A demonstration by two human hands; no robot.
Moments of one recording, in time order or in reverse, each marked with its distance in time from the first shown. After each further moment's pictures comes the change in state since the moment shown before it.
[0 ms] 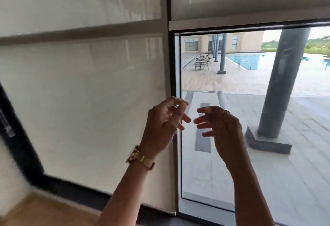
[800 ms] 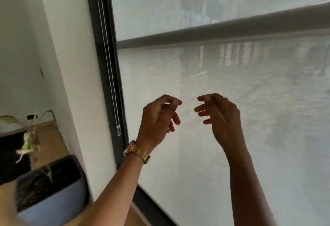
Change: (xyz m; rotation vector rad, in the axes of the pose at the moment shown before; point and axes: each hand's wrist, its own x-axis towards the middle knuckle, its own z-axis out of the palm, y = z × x) left_hand 0.097 -0.305 -0.552 0.241 0.419 -0.115; right_hand 0.188 0.043 0.646 0.149 -0.298 -0.098
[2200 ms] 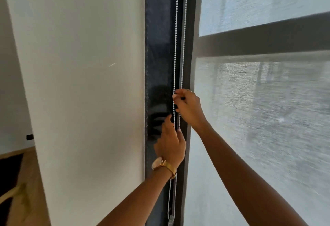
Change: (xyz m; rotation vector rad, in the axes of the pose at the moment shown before) left_hand 0.475 -0.586 -0.286 0.616 0.406 -0.093; right_hand 0.511 0.245 0.689 -0.089 -0.243 -0.073
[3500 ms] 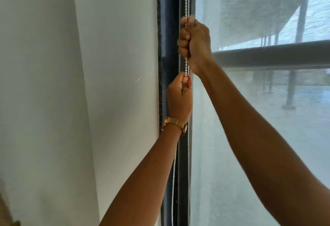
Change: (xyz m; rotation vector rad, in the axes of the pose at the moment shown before) left_hand 0.072 0.079 -0.139 -0.945 -0.093 0.248; right_hand 0.002 -0.215 -0.007 0.604 0.183 -0.242
